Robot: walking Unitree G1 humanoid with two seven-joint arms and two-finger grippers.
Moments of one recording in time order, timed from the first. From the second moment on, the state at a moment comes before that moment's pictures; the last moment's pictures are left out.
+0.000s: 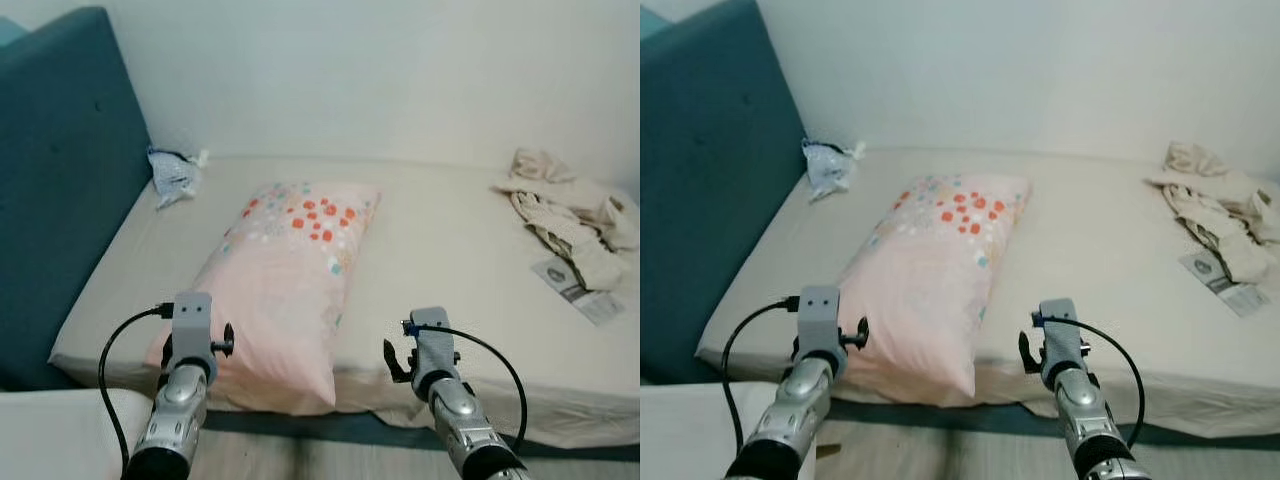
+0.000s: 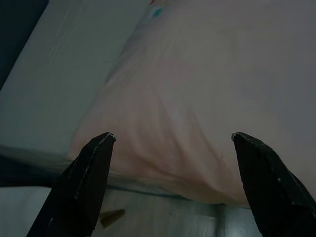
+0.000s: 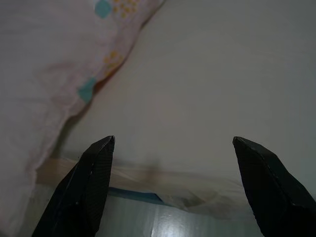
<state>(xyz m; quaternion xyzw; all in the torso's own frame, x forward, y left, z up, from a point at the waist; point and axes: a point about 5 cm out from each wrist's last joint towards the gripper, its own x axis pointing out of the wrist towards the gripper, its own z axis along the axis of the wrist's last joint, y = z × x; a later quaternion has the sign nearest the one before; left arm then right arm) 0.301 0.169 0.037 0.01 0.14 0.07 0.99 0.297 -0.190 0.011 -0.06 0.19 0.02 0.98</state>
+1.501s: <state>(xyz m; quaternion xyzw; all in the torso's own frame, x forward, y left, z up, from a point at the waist) 0.301 0.169 0.041 0.00 0.13 0.06 0.99 0.292 -0.190 0.008 -0.06 0.19 0.01 0.98</state>
